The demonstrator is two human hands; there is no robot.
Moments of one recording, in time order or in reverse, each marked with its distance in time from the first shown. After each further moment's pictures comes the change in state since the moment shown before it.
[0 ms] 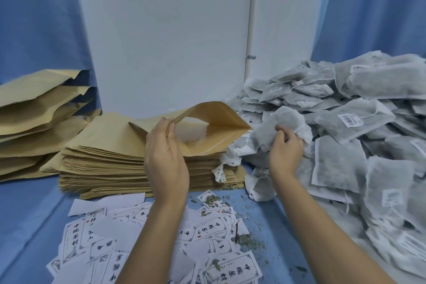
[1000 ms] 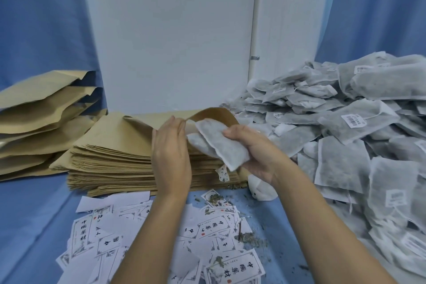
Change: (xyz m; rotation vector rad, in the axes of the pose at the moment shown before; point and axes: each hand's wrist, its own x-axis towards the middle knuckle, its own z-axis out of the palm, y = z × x) left_hand 0.004 -0.014 0.003 0.094 -0.099 0.149; right_hand -0.042 -0.060 -0.002 0.530 -1.027 0.439
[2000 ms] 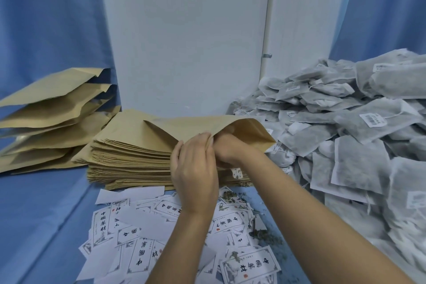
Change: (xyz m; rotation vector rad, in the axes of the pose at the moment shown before) left_hand -0.032 0.009 -0.003 0.210 0.150 0.163; right_hand 0.039 0.016 0.063 -1.362 -0.106 -0.141
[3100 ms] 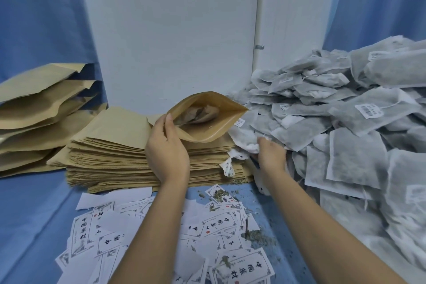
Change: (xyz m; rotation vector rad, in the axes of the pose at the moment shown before) left_hand 0.038 -0.020 0.025 -0.265 -0.038 -0.703; right_hand -0.003 0.128 0.021 0.962 0.835 0.642
